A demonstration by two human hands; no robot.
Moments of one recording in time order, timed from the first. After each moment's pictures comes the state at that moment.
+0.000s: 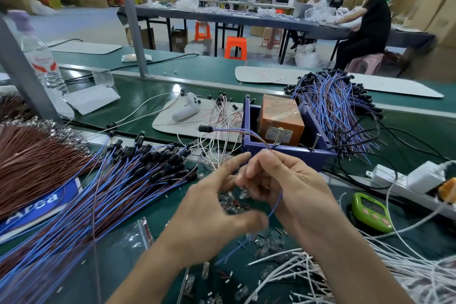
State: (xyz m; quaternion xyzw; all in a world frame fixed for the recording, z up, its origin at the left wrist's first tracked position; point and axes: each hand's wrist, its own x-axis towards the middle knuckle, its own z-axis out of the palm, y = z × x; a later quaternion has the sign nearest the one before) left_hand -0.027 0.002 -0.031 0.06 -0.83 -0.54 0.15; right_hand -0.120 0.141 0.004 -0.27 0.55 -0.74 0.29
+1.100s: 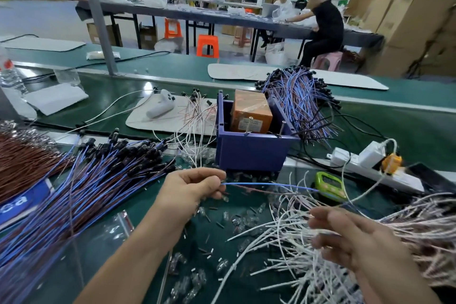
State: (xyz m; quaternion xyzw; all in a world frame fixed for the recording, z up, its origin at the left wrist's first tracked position) left_hand -0.037 0.006 -0.046 0.19 -0.62 -0.75 0.12; right_hand -0.076 0.279 -0.020 0.01 0.71 -0.69 0.15
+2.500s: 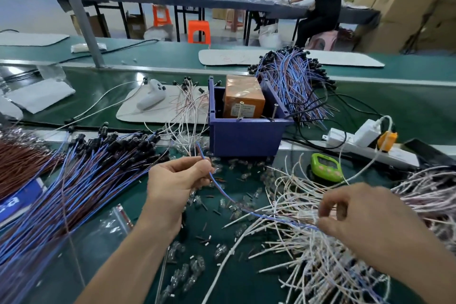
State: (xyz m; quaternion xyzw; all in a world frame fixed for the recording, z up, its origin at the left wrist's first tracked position) left_hand -0.042 0.015 -0.050 0.23 -0.57 -0.76 0.22; right_hand -0.092 0.285 0.014 -0.14 0.98 -0.06 0.10
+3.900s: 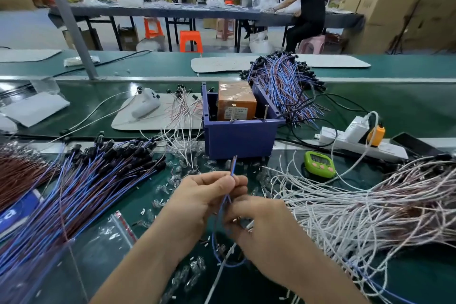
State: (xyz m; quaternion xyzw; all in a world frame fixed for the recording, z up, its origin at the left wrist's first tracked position) left_hand -0.031 0.039 -0.048 0.13 -0.52 -0.84 -0.02; right_hand -0.050 0.201 -0.045 -0.38 0.84 -0.38 0.05
